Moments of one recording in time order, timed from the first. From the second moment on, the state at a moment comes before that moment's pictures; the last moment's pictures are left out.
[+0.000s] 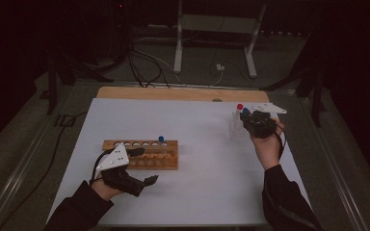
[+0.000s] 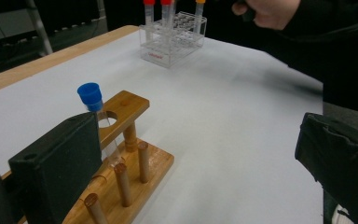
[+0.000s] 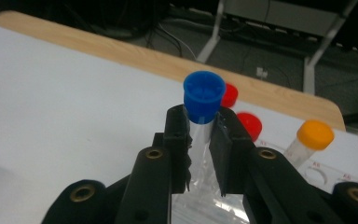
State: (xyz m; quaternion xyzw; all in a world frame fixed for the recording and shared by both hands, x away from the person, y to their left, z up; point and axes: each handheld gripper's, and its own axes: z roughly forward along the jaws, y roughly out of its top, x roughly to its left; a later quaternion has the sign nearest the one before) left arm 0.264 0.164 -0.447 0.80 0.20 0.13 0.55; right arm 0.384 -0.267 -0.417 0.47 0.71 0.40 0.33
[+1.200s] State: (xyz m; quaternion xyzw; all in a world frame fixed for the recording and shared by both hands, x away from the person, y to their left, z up) left arm 0.246 0.132 -0.436 0.81 0.15 0.08 0.55; right arm 0.257 -0.150 -0.449 0.27 0.85 0.43 0.15
